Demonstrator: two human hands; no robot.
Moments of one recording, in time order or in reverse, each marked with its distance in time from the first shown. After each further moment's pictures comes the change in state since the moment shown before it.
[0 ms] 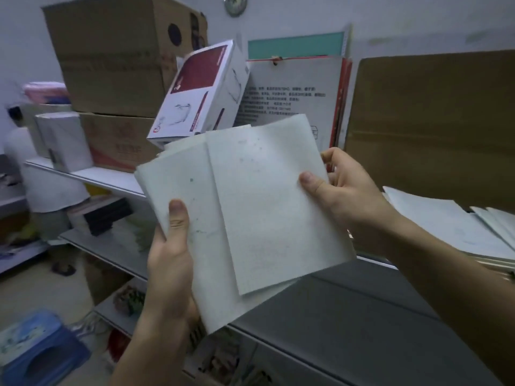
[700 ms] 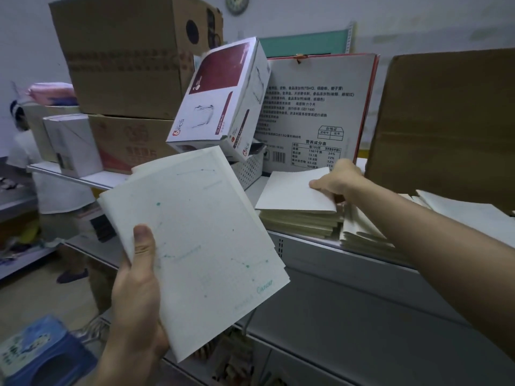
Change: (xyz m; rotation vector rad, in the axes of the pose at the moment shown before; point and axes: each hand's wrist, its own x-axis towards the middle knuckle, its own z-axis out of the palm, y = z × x) left_hand 0.041 0.025 -0.080 -0.015 0.183 -0.004; right_hand 0.157 0.067 0.032 -0.707 0.220 0.417
